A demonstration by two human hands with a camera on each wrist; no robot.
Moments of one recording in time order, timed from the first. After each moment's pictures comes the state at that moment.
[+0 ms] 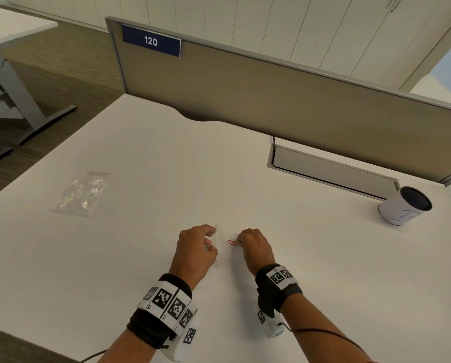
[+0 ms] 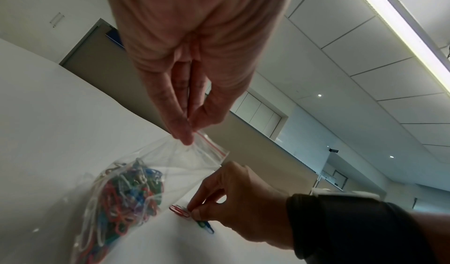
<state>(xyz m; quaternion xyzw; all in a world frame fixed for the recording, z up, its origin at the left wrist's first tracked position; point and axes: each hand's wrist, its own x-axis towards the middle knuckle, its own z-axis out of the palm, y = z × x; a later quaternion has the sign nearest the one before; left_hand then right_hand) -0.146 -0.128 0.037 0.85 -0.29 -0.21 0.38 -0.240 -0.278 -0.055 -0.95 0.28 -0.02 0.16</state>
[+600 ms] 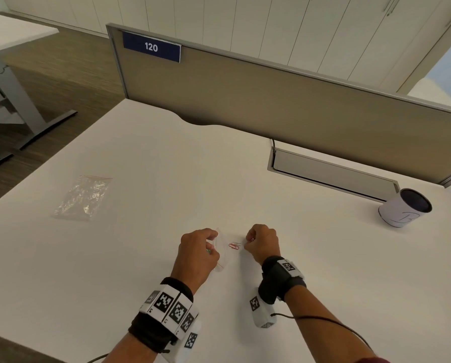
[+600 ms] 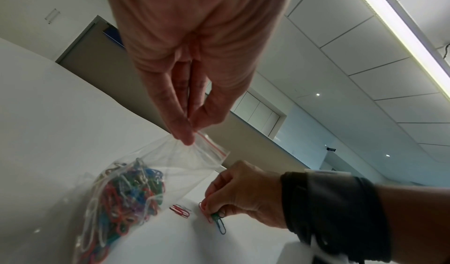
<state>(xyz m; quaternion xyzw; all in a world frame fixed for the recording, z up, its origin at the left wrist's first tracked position) -0.143 -0.128 0.034 0.85 -0.30 -0.22 0.38 -0.229 -0.301 -0.036 -0.83 0.44 -0.04 0.33</state>
